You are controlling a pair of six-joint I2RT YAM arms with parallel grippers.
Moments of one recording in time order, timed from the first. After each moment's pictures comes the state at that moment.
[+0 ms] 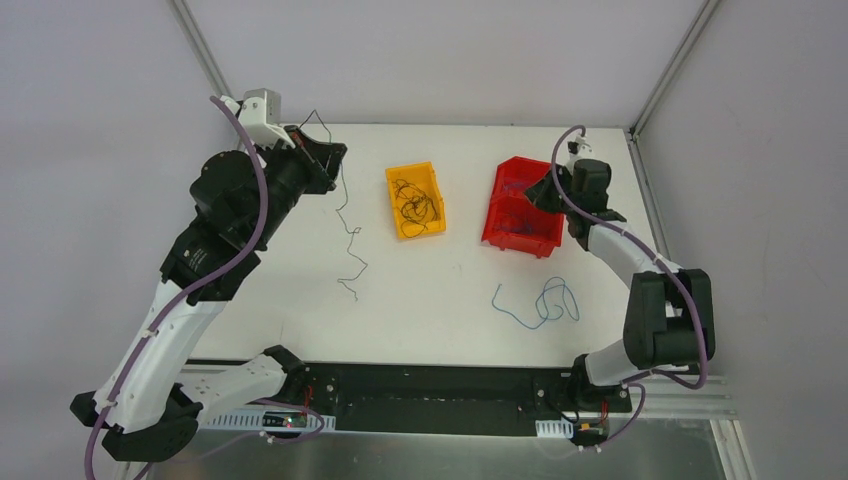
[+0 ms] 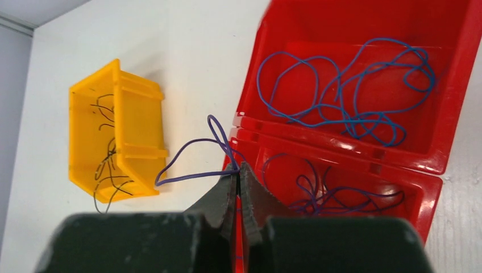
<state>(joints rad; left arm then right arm) -0.61 0.96 1.46 -0.49 -0.26 -0.42 0.11 1.48 0.90 0.11 -0.26 0.47</state>
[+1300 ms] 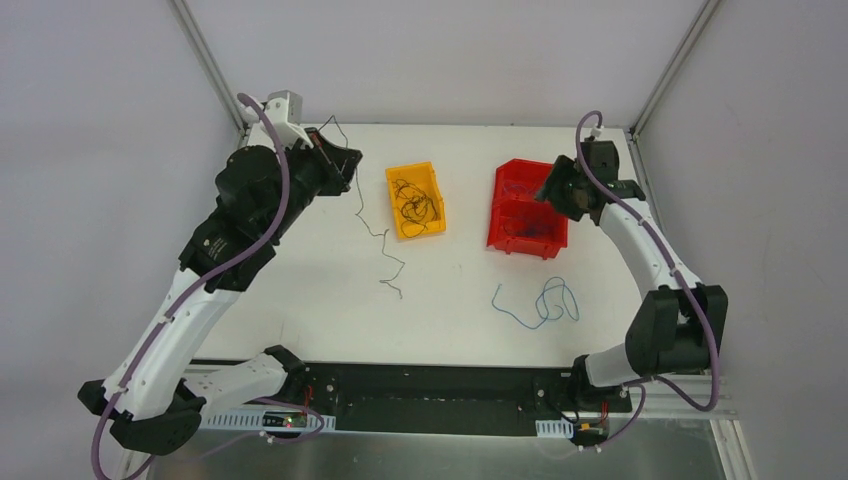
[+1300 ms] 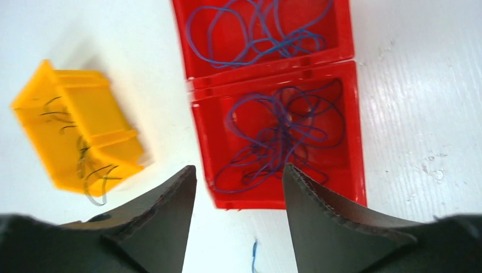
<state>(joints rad) -0.61 0.99 1.41 -0.48 -0.22 -0.47 0.12 1.47 1.19 -0.58 -0.01 0.56</state>
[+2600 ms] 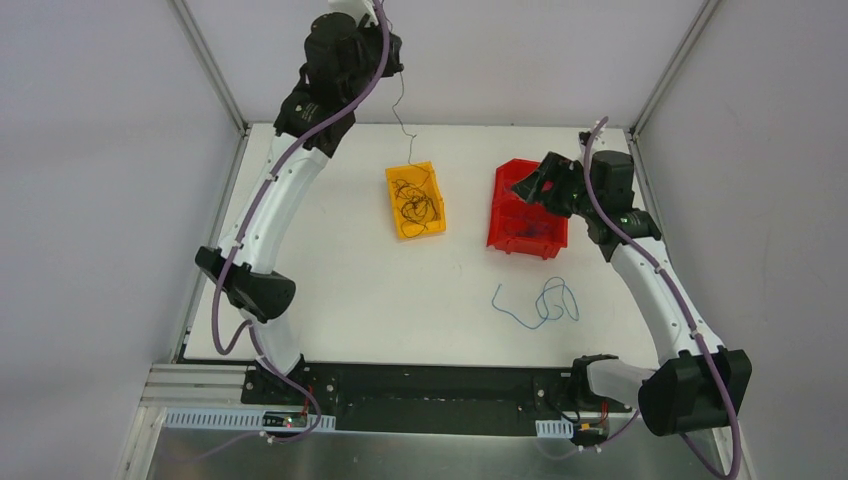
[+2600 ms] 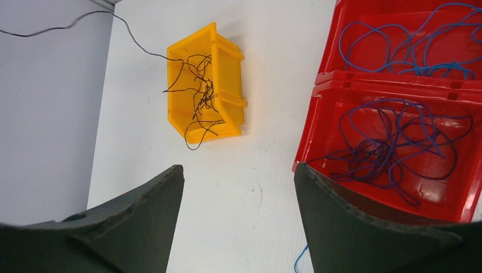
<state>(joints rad) -0.51 1.78 2.26 -0.42 -0.24 -0.32 0.17 1.18 1.05 -0.35 -0.33 0.53</state>
